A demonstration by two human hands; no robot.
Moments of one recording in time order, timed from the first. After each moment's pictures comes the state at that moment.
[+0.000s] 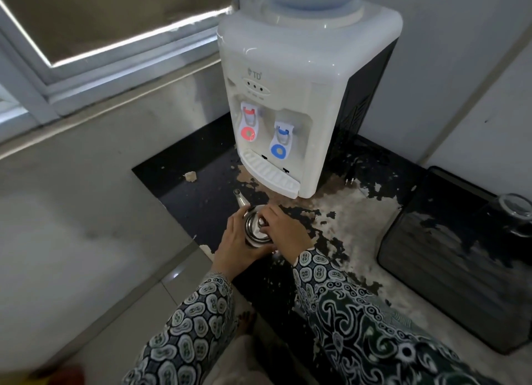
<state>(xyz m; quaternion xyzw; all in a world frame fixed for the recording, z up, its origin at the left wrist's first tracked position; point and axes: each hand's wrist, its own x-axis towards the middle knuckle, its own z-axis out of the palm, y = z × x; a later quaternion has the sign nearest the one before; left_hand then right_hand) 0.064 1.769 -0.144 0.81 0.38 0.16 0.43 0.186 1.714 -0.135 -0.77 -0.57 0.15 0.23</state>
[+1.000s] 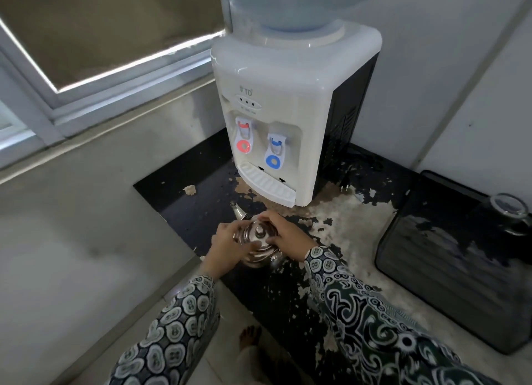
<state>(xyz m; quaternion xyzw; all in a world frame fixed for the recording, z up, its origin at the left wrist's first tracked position) 0.062 1.789 -0.120 0.79 0.43 0.07 0.43 0.208 1.702 -0.122 -0.70 -0.51 0.37 0.34</state>
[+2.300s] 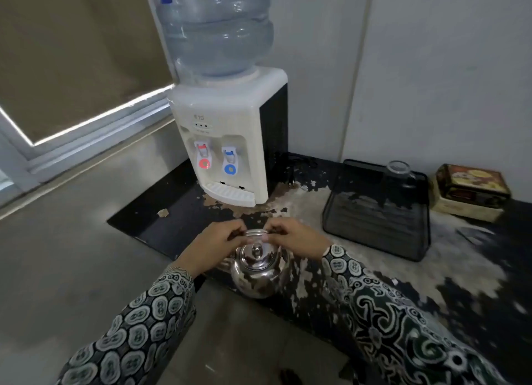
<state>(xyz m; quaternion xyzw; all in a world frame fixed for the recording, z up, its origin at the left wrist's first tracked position) 0.017 1.710 -0.023 0.94 0.14 0.04 0.31 0.149 1.558 -0.036 -0.71 -0.50 0.27 0.41</state>
